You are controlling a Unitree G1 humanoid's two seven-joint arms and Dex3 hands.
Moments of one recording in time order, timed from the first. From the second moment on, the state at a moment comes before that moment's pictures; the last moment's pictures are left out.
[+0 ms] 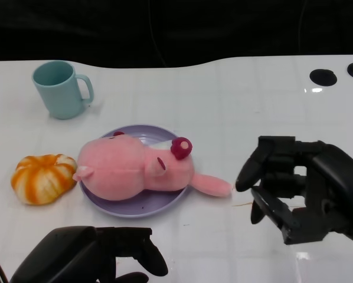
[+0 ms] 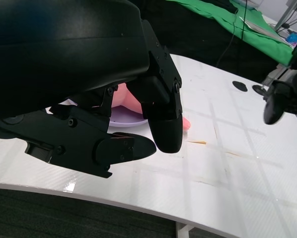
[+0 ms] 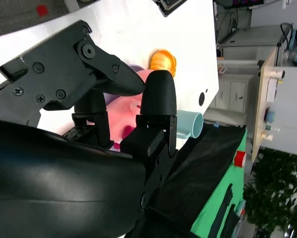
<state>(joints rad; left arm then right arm) 0.41 0.42 -0.14 -0.83 0.46 0.14 -0.36 0.00 -0.18 0.04 -0.77 0.14 0.75 0.38</state>
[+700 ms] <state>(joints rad) 0.43 0.43 -0.12 -0.79 0.44 0.08 -0.36 0.07 -0.30 0.07 -0.70 0.13 0.59 0.36</state>
